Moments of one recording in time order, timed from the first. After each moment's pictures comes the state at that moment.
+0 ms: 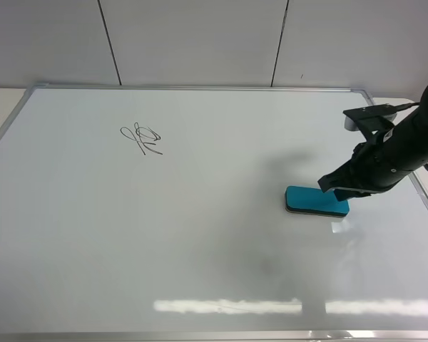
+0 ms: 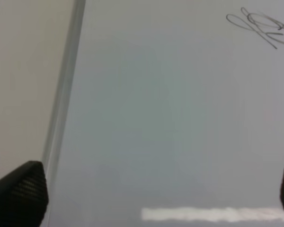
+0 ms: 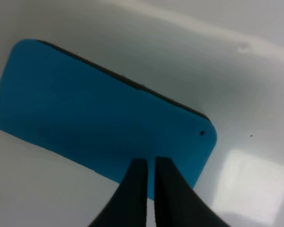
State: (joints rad) left arm -0.03 -0.01 -0.51 0.07 1.06 -0.03; right arm 0.22 1.59 -0.70 0.21 0.46 -0.29
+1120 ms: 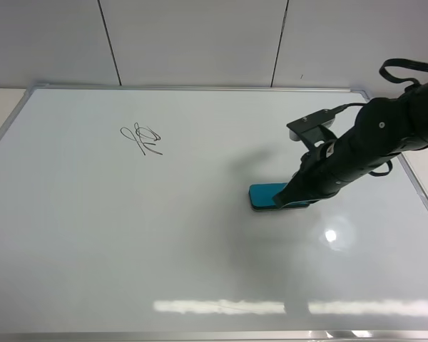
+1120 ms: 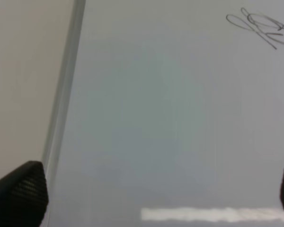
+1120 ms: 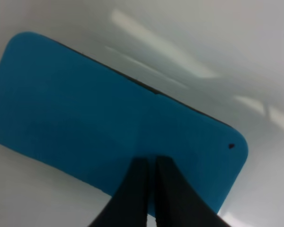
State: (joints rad) left arm -0.03 -0.01 -0.51 0.07 1.06 -0.03; right arm 0.48 1.75 -0.73 0.21 0.25 -0.29
